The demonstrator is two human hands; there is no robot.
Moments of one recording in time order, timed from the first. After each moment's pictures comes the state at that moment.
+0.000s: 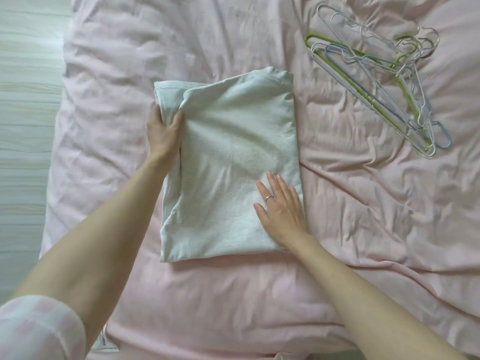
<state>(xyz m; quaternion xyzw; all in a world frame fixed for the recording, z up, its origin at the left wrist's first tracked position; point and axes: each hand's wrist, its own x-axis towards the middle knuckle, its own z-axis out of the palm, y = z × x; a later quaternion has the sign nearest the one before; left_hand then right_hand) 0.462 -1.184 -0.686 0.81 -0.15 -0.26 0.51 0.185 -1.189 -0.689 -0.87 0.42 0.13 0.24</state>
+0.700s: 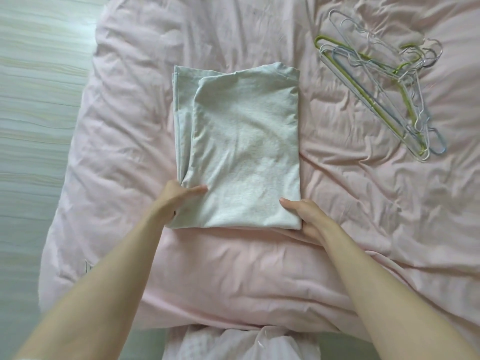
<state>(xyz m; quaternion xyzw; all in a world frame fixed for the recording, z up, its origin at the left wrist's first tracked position) 0.376 -1.063 -0.669 0.81 -0.01 -0.51 0.30 0.133 -1.207 -0.669 -0.29 0.64 0.04 0.71</state>
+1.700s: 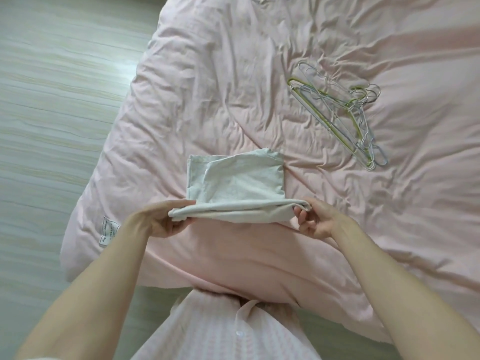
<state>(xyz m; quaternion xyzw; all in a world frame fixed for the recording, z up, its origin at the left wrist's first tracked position) 0.282 -0.987 -0.535 0.60 0.21 -0.67 0.38 0.026 -1.216 -0.536 -0.17 0.61 0.12 0.77</state>
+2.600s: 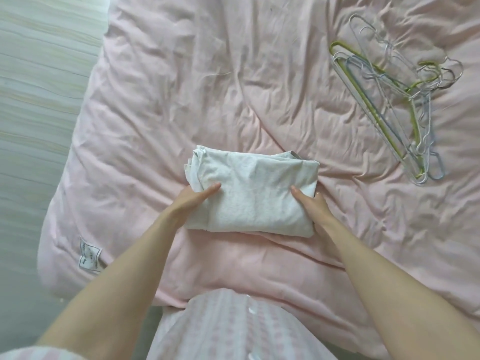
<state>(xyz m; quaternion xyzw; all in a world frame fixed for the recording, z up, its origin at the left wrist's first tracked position) 0.329 -1.080 -0.646 0.73 0.06 -0.59 0.35 0.112 -1.263 -0.668 -0.45 0.65 0.04 0.61</state>
